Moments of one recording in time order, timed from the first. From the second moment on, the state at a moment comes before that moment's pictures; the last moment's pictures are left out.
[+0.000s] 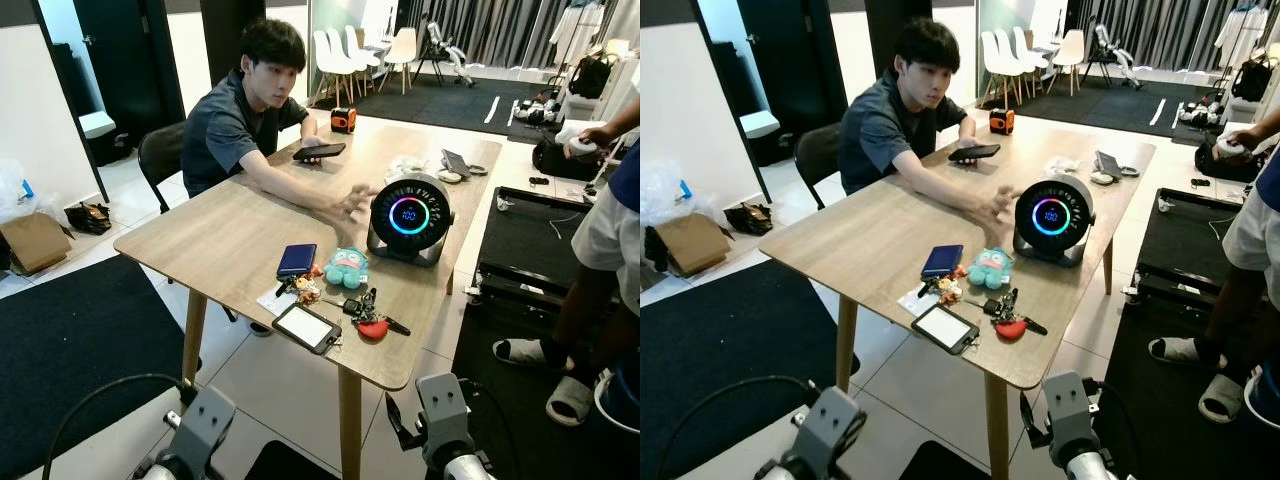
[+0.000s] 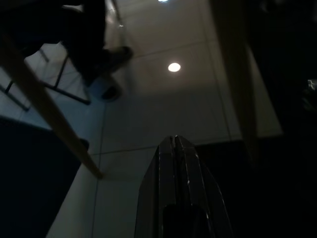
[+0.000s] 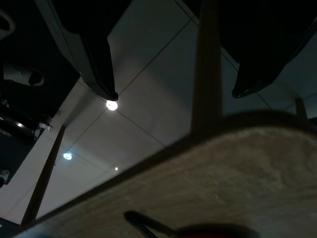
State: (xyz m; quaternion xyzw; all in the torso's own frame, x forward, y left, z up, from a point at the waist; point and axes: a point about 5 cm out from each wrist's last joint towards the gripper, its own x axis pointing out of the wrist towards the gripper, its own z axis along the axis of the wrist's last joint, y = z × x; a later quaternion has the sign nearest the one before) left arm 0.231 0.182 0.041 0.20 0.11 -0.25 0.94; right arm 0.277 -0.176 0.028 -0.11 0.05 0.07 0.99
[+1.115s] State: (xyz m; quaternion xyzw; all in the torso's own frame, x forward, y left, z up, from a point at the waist) left arm 0.273 0.103 0.132 0.38 -0.08 -0.30 0.87; right arm 0.277 -0.174 0.024 -0.11 0.06 0.07 0.99
